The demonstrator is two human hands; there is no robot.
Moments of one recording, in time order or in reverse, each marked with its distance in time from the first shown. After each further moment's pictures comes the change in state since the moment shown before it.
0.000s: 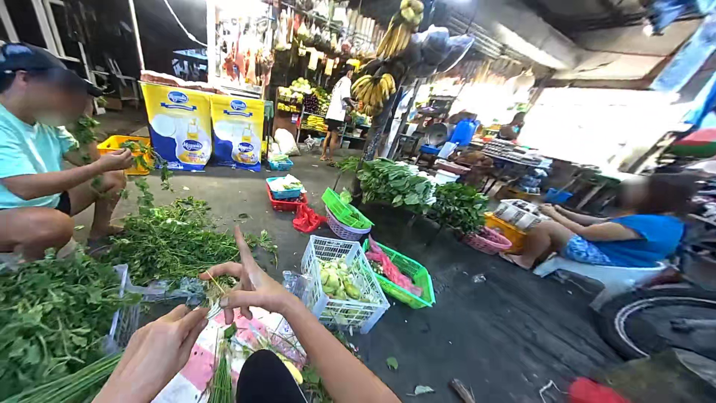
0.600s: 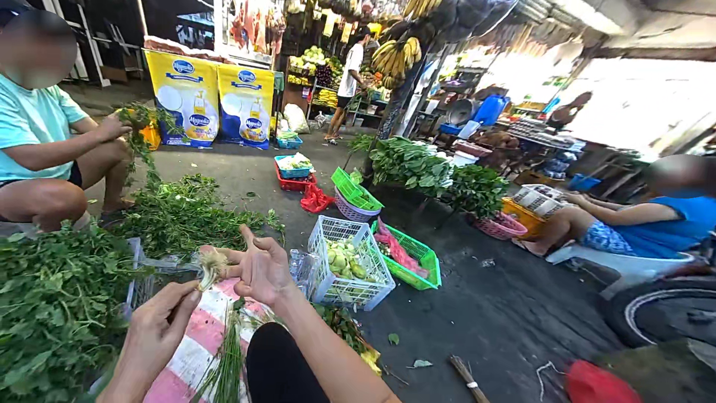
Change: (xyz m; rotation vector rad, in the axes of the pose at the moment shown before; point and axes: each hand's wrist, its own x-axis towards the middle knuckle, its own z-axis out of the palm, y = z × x) left_hand -0.024 -0.016 0.020 -0.464 0.374 -0.119; right_hand 0.005 0.024 0.023 0.892 0.245 0.114
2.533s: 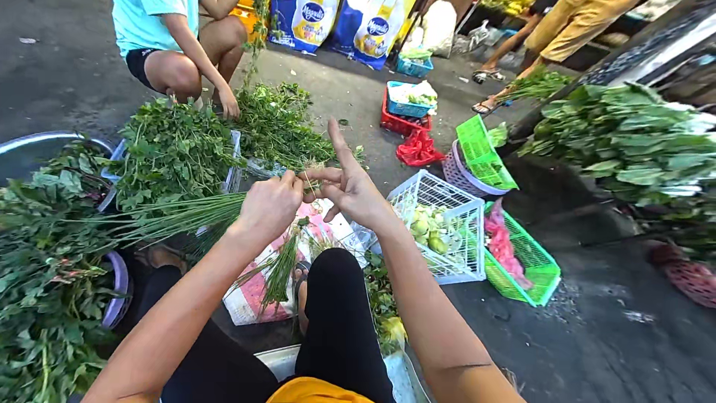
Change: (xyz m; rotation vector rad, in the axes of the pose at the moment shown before) left_hand 0.023 0.026 0.001 0.840 -0.437 -0.029; right_hand 0.001 0.001 0.027 -1.249 -0.035 0.054
